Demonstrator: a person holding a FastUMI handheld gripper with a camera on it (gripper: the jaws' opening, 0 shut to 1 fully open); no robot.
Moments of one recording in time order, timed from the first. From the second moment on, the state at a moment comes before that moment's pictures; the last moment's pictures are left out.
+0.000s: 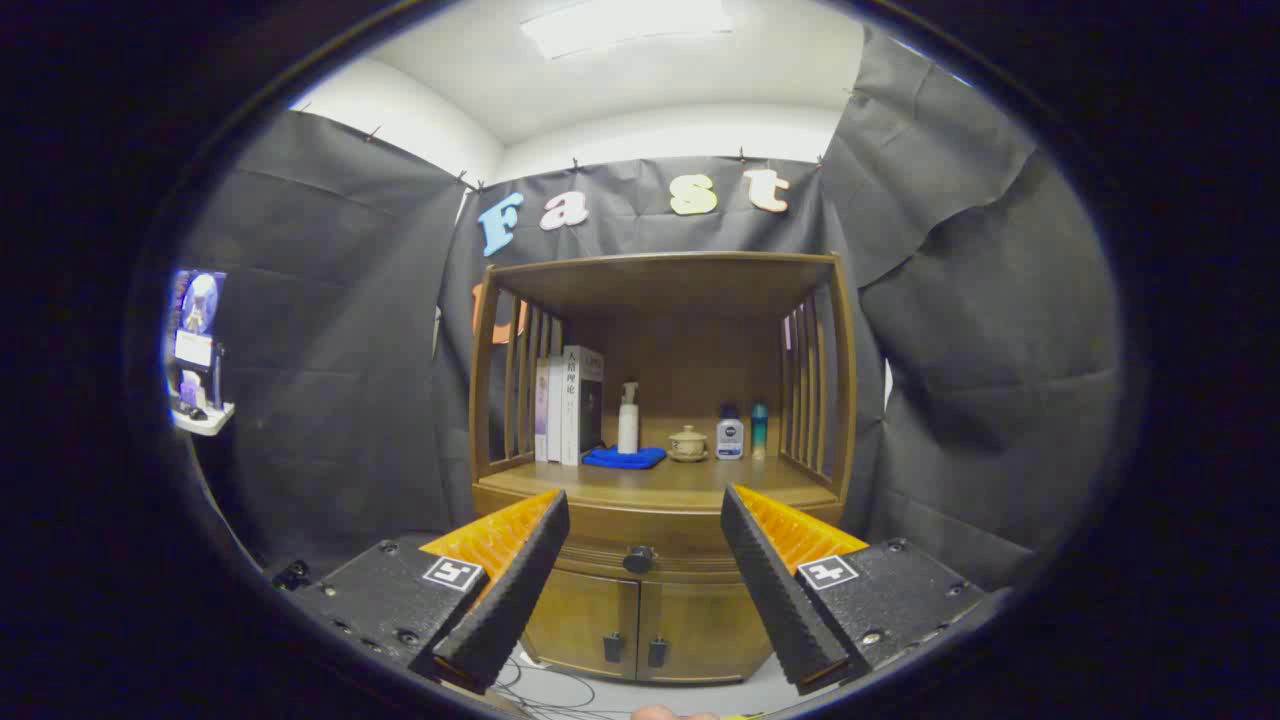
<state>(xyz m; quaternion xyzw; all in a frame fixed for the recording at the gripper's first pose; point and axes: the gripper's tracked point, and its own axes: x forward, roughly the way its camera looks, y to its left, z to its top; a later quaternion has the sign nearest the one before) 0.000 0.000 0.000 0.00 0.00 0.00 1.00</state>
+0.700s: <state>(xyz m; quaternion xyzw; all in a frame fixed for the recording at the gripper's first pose) 0.001 -0.001 0.006 -0.01 -0.01 0.00 1.00</state>
